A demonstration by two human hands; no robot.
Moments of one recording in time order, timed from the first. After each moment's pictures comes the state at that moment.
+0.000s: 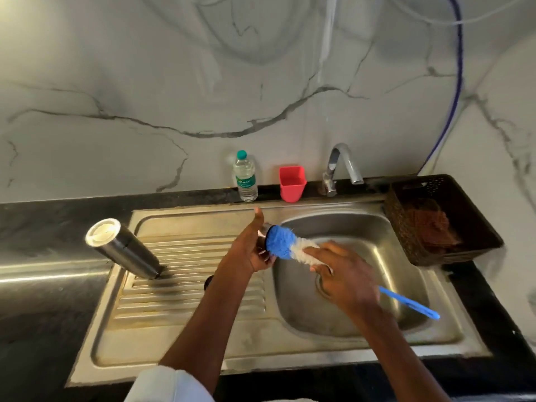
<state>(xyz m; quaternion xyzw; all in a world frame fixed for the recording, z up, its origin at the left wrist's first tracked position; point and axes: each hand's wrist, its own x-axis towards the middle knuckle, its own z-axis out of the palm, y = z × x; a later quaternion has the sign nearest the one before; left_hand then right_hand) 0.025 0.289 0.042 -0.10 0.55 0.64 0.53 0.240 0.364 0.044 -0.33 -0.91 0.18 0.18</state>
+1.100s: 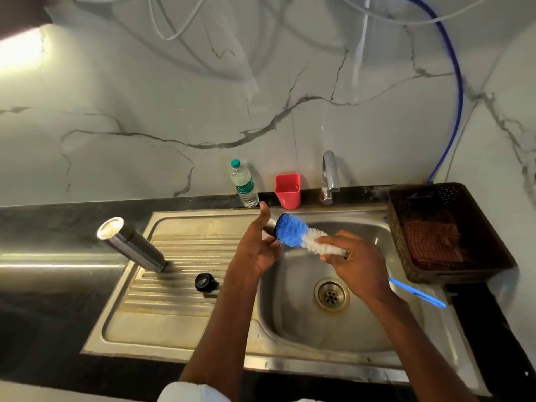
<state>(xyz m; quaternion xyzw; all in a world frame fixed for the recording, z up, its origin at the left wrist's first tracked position) 0.102 0.347 0.068 -0.13 0.54 0.72 0.41 0.284 0.468 0.040 -0.30 -0.83 0.41 0.23</state>
